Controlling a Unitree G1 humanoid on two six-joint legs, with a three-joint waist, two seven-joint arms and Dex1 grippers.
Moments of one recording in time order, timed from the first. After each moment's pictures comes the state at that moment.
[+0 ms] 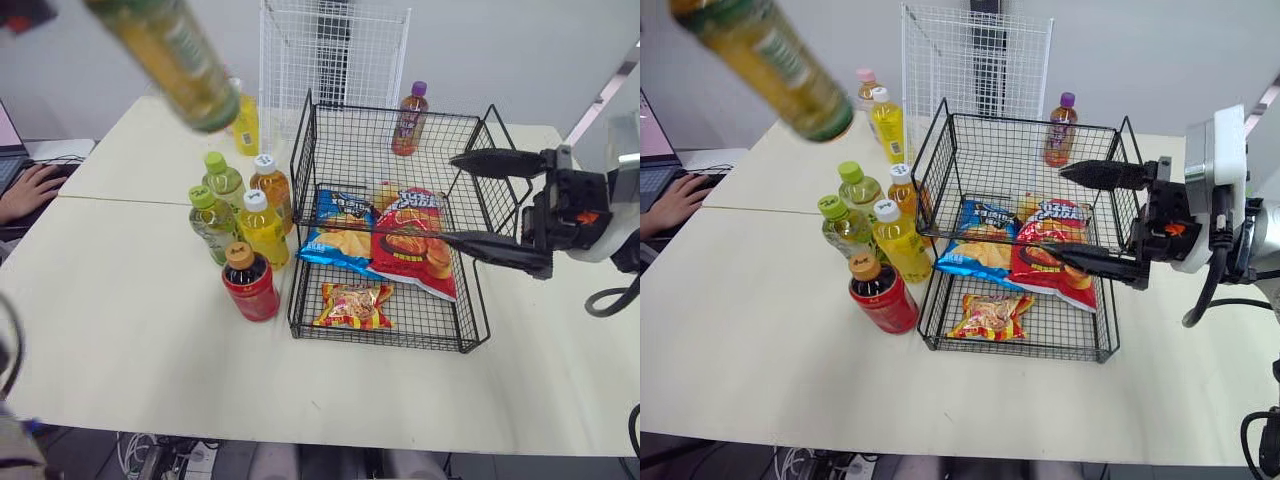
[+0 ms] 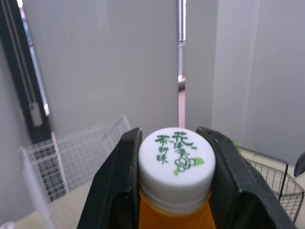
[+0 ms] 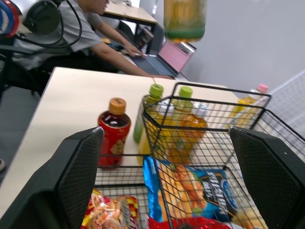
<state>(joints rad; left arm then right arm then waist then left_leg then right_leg) -1.42 1.05 0.11 0.20 -1.02 0.96 -0.72 -0.52 -0.94 -0.36 -0.55 0.97 0.73 0.90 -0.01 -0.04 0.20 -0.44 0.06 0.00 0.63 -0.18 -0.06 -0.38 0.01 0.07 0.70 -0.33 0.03</state>
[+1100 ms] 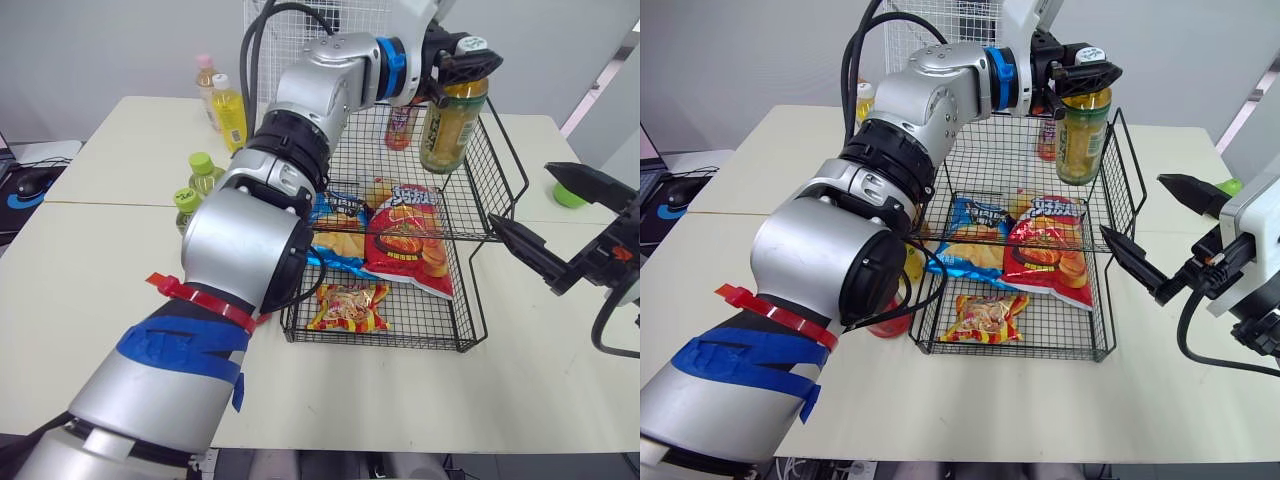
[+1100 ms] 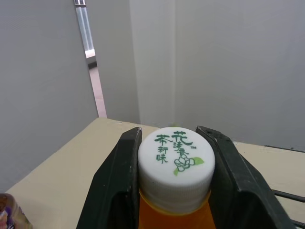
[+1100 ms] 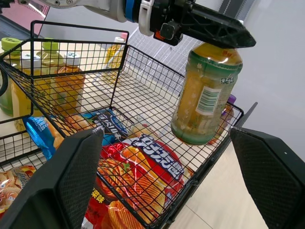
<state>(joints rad) -1.78 0.08 -0.03 1.27 -0.26 0.16 -0.87 -0.06 -0.90 -0.67 -0.90 0.97 0.76 0.37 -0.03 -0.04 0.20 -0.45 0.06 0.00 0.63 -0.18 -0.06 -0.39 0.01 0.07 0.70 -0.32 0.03</state>
